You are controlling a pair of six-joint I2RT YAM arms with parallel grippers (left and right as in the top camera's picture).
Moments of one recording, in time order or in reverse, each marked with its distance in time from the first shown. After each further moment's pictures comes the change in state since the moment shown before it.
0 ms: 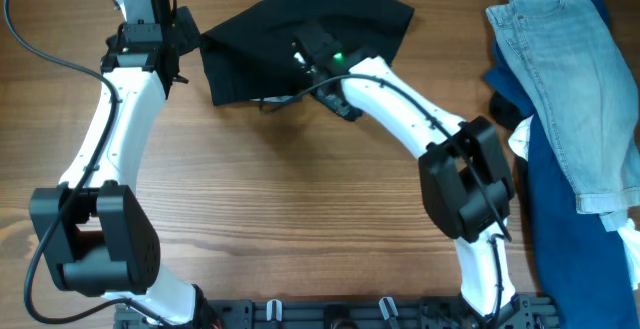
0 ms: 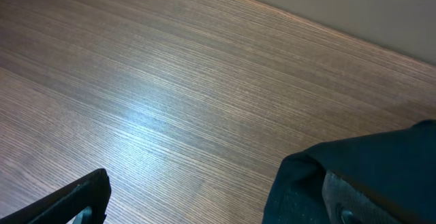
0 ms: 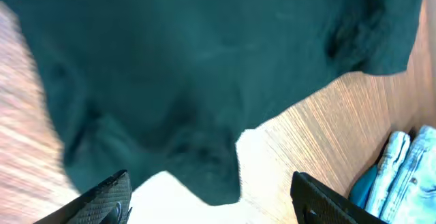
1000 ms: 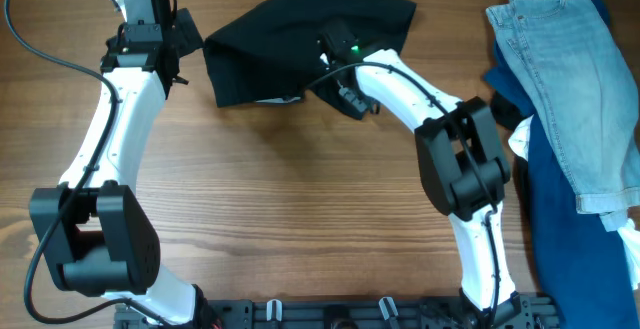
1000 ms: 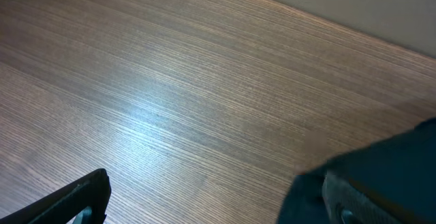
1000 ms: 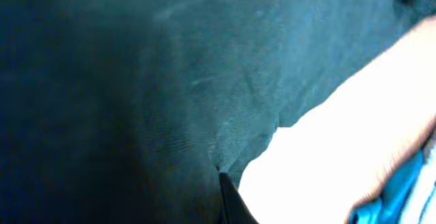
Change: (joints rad) left arm 0.000 0.000 0.000 -0.016 -0.003 0.000; right arm -0.102 0.116 -0.001 -0.001 0.018 0.014
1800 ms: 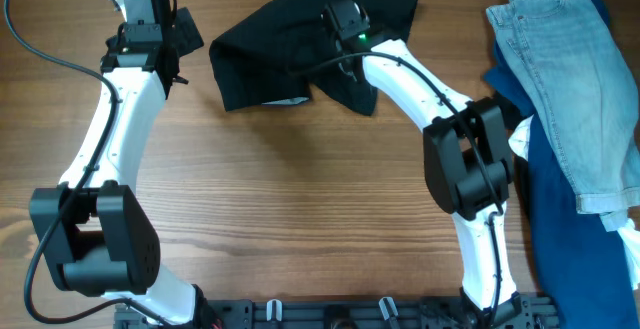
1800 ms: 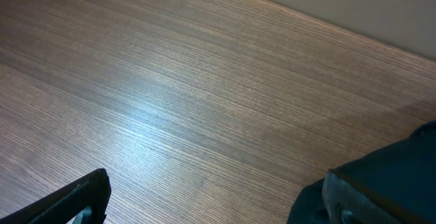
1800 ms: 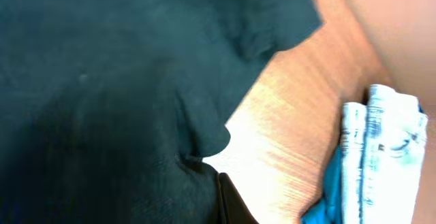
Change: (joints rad) left arm 0.000 0.000 0.000 0.005 0.000 0.000; right arm -0.022 -0.014 0.077 0.174 0.144 0.101
